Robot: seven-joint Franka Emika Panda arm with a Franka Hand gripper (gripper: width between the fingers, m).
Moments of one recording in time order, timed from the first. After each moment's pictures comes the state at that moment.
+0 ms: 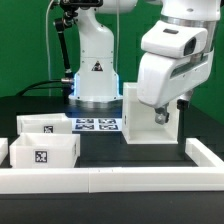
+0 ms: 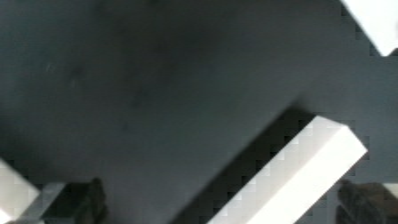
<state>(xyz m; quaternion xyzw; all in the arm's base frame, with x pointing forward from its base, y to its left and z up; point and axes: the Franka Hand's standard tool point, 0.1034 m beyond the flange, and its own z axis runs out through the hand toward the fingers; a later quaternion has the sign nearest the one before) 0.565 0.095 0.088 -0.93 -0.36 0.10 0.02</state>
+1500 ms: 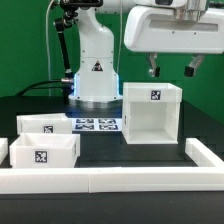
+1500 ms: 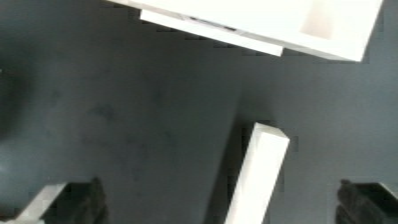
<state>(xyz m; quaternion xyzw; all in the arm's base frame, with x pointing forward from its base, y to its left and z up) 0.500 0.110 0.148 -0.99 -0.14 0.06 -0.02</state>
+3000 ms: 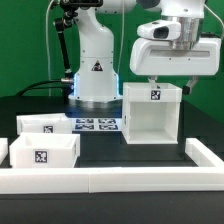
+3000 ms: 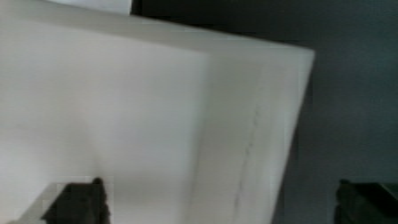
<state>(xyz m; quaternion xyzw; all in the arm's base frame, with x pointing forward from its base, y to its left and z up) 0.400 0.144 0.099 -0.99 -0.10 0.05 -0.01</state>
